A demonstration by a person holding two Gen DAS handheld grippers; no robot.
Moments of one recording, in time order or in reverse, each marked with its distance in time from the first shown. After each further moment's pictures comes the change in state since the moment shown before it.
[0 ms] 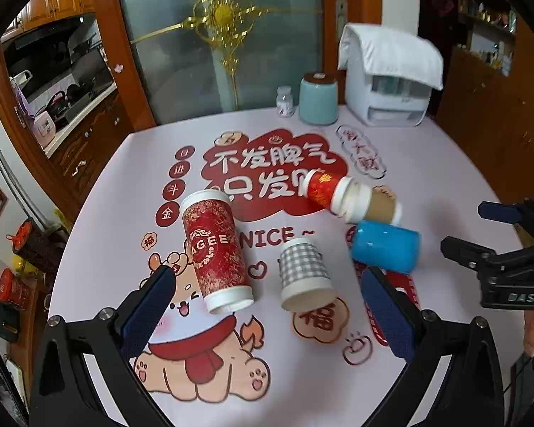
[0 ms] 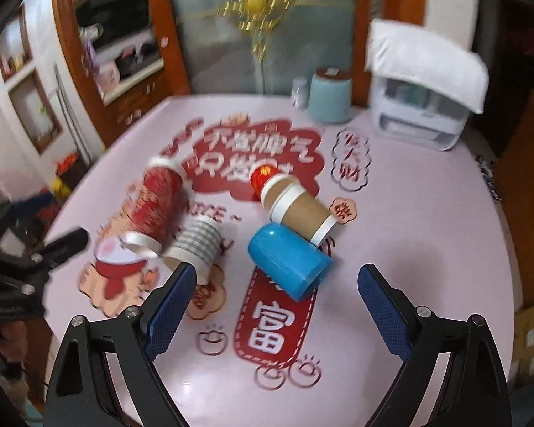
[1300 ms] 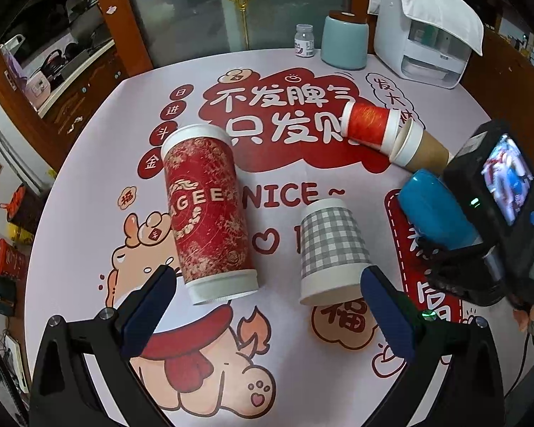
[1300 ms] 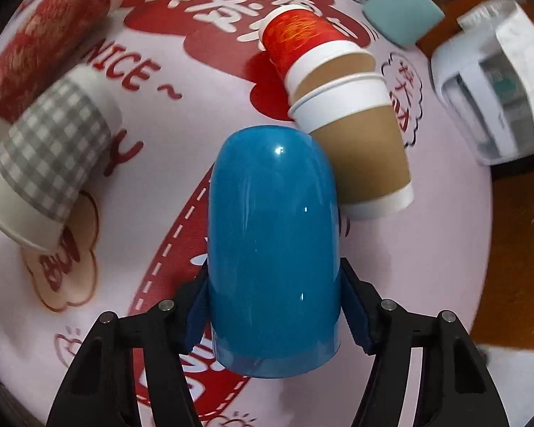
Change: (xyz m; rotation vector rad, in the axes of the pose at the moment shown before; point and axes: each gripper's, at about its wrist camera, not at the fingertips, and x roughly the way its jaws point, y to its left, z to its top) left arm 0.095 0.011 -0.021 -0.055 0.178 0.021; right arm 0.235 0.031 -0.010 -0.333 0.423 -0.268
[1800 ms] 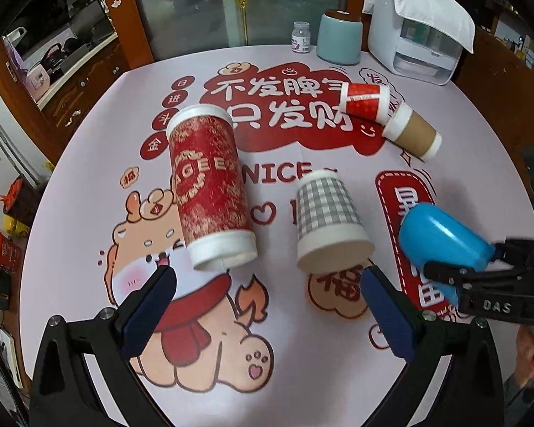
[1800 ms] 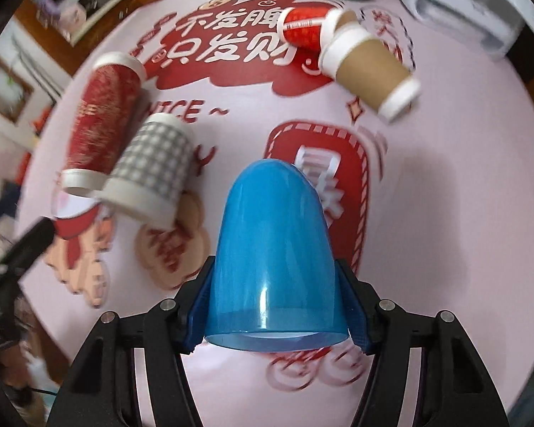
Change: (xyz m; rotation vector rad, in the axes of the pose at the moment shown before) left arm -0.016 0.002 -0.030 -0.007 0.005 -0.034; right arm -0.051 -0.009 -0.071 0.385 -0.052 0.403
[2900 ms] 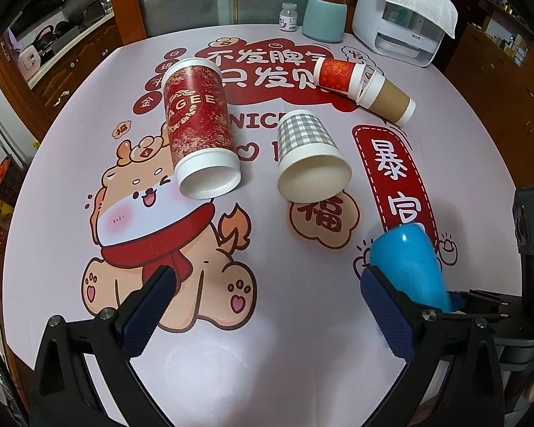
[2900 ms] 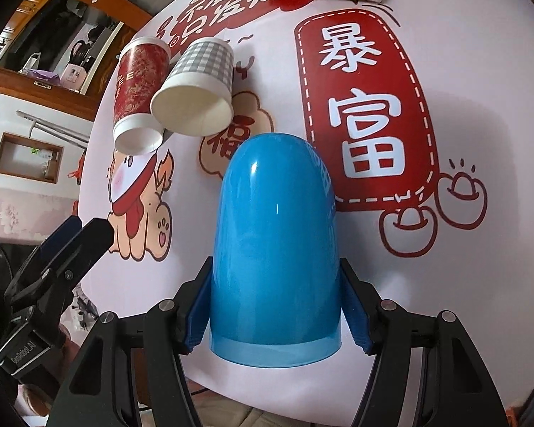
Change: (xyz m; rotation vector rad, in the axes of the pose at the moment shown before) left arm -0.013 0.000 -0.057 -0.010 0.053 -0.073; right arm 0.015 0.030 -0.115 0.271 0.044 0.255
